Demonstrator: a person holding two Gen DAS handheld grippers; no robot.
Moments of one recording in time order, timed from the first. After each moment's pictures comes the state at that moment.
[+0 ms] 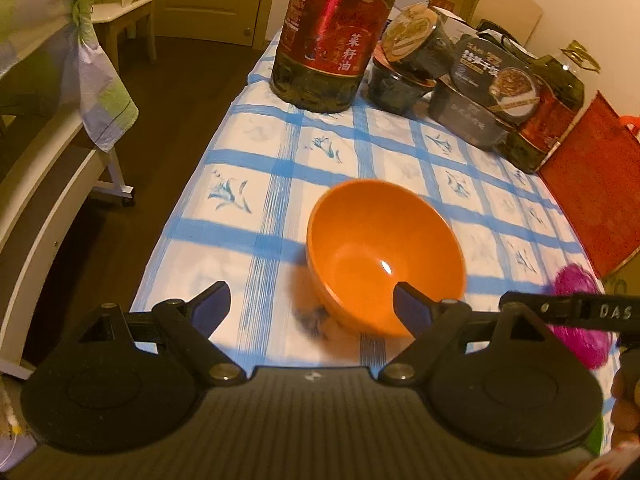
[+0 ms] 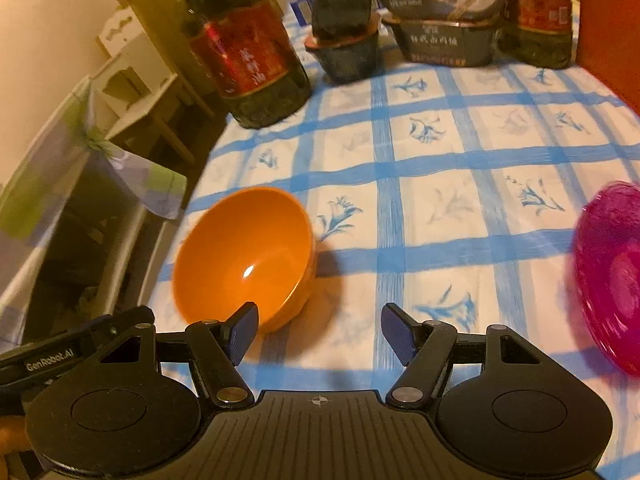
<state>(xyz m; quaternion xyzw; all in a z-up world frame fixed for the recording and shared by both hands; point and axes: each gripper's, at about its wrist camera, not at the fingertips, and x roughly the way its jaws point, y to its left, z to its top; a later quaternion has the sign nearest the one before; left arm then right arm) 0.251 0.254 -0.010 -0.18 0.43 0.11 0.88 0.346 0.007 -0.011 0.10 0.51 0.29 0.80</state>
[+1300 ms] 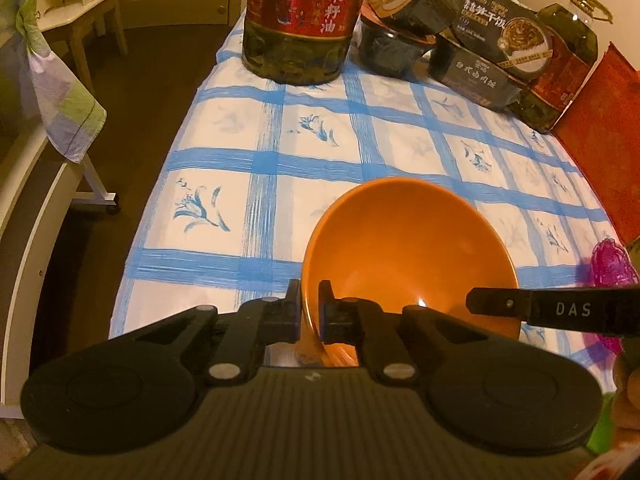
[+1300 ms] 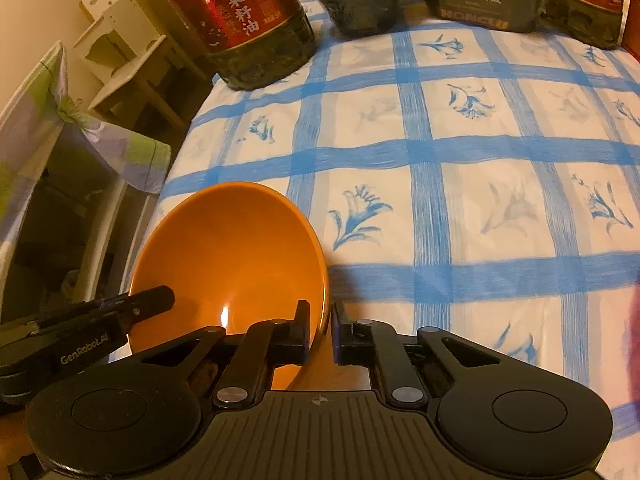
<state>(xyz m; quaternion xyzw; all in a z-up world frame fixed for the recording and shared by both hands) 0.313 0.260 -0.044 -0.13 0.47 0.08 0.87 0.383 0.061 -0.049 0.08 0.55 0.29 0.78</state>
